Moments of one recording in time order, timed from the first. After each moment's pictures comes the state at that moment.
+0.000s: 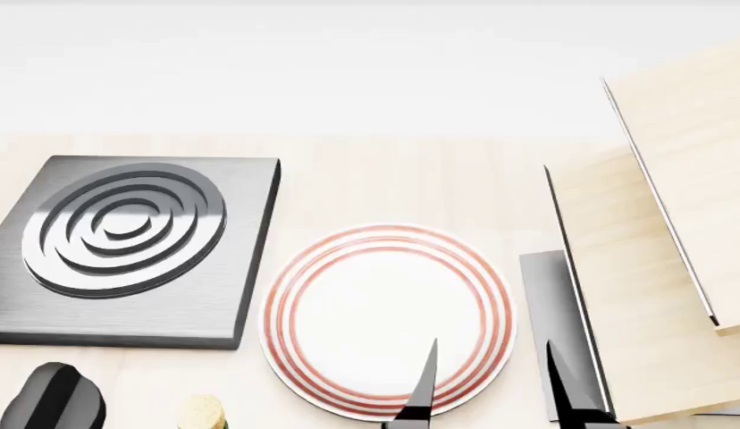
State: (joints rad) left arm 0.16 -0.46 -0.22 0.54 -0.24 -0.24 -0.49; right arm 0.07 0.29 -0.31 -0.26 0.21 0.05 0.36
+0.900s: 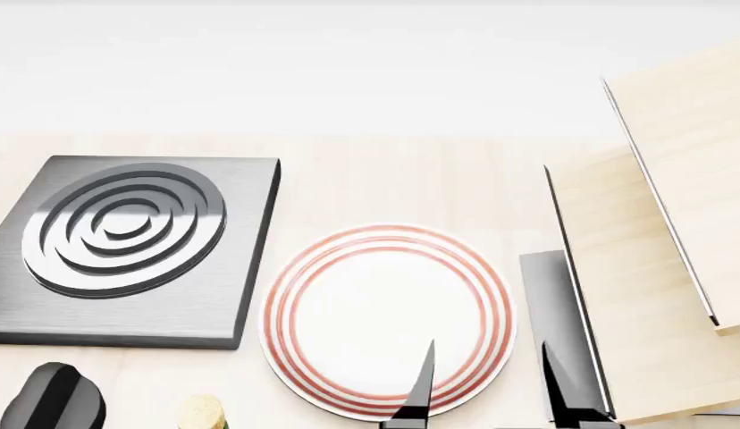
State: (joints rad) left arm 0.19 -0.49 -0.24 0.59 -0.37 -0.34 -0.44; right arm 0.09 0.29 -0.33 -0.23 0.22 0.05 0.37
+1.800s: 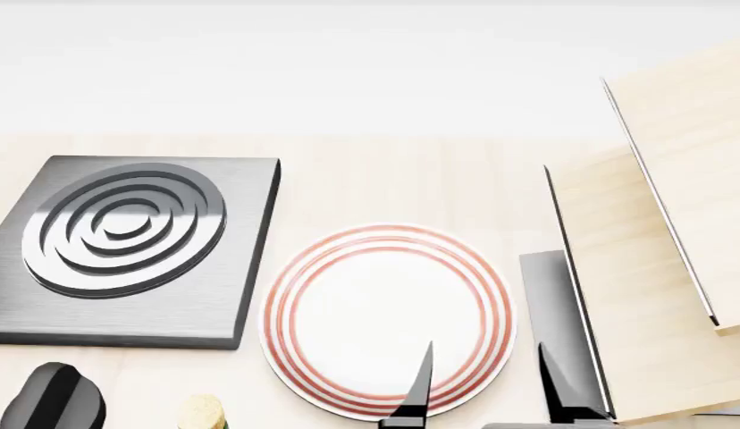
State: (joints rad) left arm 0.18 -0.54 -0.30 0.62 -0.51 -0.49 -0.45; right arm 0.11 0.29 -0.35 -0.19 0.23 0.04 0.38
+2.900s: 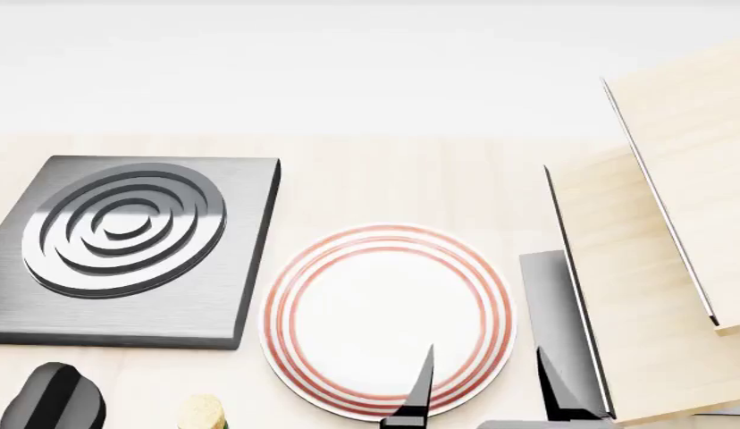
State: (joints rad) left arm 0.20 -0.61 -0.31 0.61 -0.58 -0.59 -0.42; right arm 0.13 0.29 -0.36 -0.13 0.24 0.02 0.38
